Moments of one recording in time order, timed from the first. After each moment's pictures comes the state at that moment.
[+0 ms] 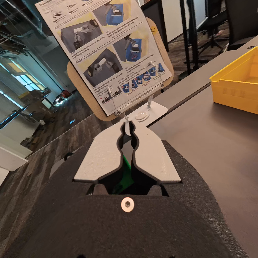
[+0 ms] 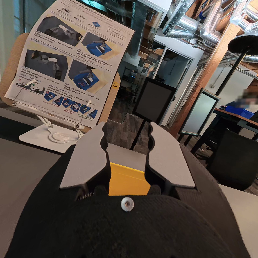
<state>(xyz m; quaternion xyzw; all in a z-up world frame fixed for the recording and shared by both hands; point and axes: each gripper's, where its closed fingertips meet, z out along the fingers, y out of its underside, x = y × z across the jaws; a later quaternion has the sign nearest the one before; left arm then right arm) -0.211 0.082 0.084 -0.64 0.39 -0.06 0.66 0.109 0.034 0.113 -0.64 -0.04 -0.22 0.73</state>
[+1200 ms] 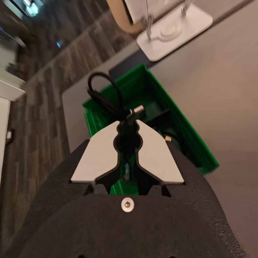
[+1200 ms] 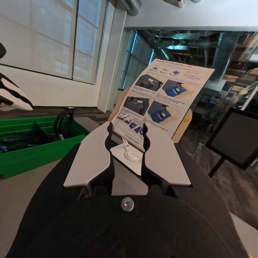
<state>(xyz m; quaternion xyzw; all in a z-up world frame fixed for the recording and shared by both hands) -0.346 0.097 0.032 -0.82 0.37 0.03 0.44 0.002 0.000 0.148 -0.60 -0.22 0.05 0.77</state>
